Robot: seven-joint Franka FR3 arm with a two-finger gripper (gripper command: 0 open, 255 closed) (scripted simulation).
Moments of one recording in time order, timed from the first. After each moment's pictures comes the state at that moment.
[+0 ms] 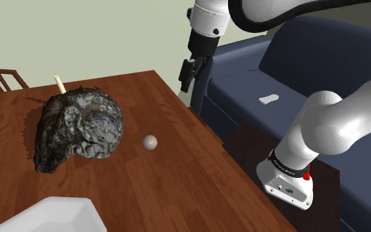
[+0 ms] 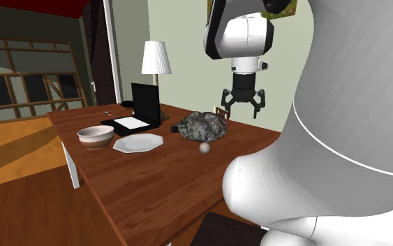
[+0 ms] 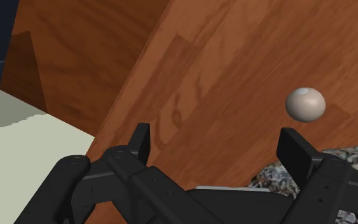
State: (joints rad) arm 0.09 -0.58 0.31 -2.43 0.14 2.00 0.14
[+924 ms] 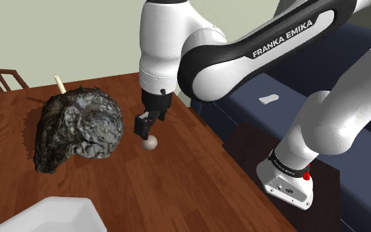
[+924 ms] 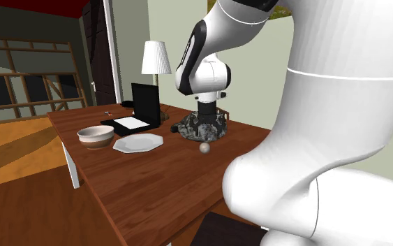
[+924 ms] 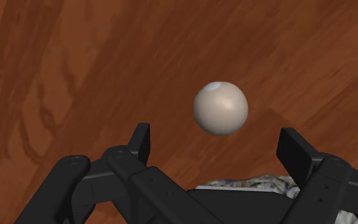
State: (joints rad) arm 0.10 -0.16 0.58 -2.33 0.03 2.29 0.44
